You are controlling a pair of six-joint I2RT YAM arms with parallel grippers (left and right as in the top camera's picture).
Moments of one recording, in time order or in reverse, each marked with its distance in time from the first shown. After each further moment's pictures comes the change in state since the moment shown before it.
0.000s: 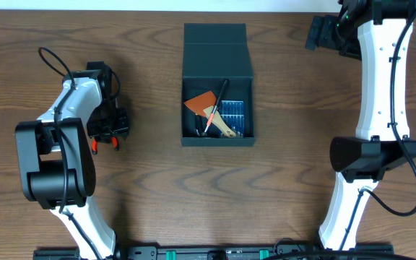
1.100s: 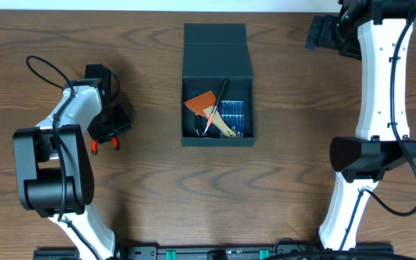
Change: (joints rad) left arm 0.002 -0.055 -0.109 0.182 -0.019 -0.270; right arm 0.000 0.000 0.000 0.000 0.000 0.000
